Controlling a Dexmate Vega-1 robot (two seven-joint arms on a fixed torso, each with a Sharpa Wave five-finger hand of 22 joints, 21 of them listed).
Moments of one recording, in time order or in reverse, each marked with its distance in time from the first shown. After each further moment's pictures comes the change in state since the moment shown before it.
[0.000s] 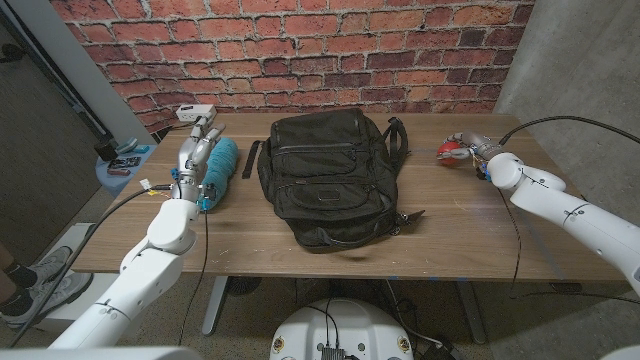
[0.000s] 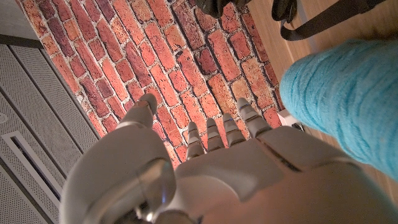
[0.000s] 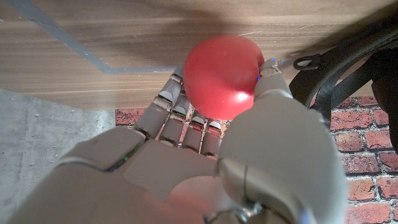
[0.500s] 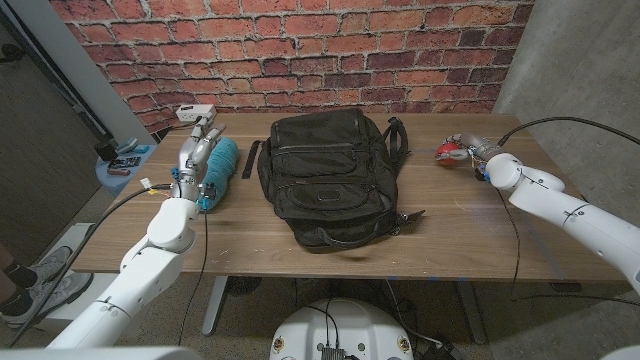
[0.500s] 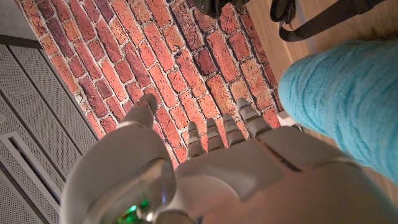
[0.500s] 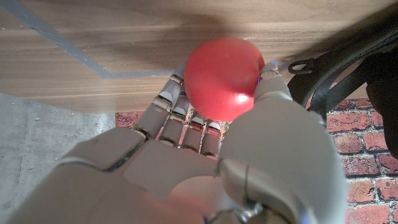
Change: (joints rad) left arm -0.009 0.006 0.004 0.016 -0.012 -0.004 -0.010; left_hand 0.004 0.004 0.000 0.000 0.000 0.007 0.000 -0.008 0.000 0.004 -0.004 -0.004 -0.009 0.000 0.000 0.000 0.000 0.000 0.000 0.000 0.000; right arm -0.011 -0.010 -0.001 -0.031 0.010 -0.025 0.011; right_hand -0.025 -0.005 -0.005 0.005 0.000 -0.054 0.019 -0.007 0.000 -0.035 0.020 -0.019 -0.002 -0.031 0.004 -0.019 -0.009 -0.025 0.004 -0.008 -0.002
